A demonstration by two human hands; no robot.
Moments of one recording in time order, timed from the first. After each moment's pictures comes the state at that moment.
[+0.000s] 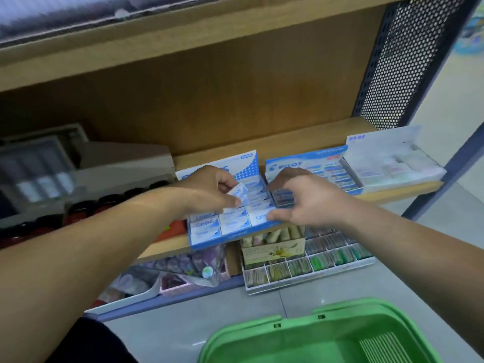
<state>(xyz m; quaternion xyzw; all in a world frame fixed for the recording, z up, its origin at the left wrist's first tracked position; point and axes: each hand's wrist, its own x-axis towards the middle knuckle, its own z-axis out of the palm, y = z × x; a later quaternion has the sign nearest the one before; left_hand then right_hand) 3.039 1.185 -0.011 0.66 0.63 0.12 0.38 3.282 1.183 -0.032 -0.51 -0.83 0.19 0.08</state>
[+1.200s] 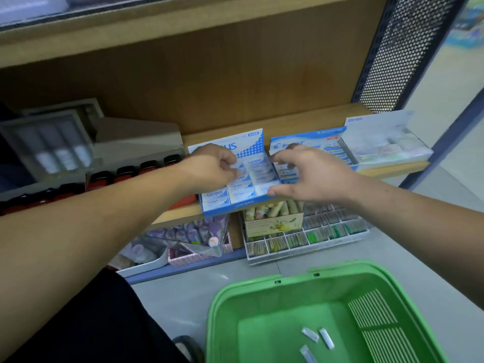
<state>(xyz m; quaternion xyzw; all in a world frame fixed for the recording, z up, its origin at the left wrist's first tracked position) 3.032 1.151 0.006 0.68 0.67 0.11 0.27 3.273 1.141 -0.002 -0.52 -0.83 0.15 0.10</state>
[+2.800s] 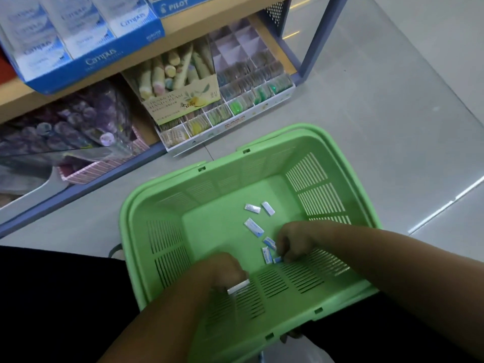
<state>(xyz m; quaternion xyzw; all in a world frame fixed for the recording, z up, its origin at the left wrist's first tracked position) 3.150 0.858 -0.306 0.56 0.51 -0.35 0.54 3.384 0.872 -0.298 -0.50 -0.61 0.52 -0.33</state>
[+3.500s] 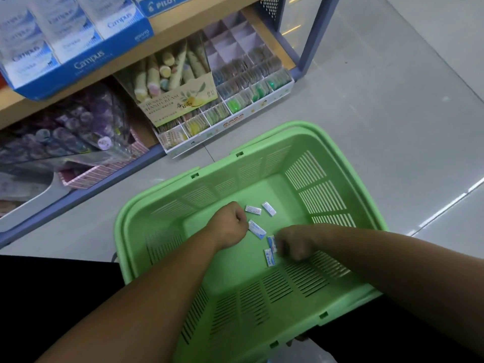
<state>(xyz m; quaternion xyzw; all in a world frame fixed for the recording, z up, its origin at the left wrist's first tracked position) 3.169 0.919 -0.299 0.60 0.59 -0.08 0.54 3.375 0.864 -0.306 -0.49 -0.61 0.53 -0.32</state>
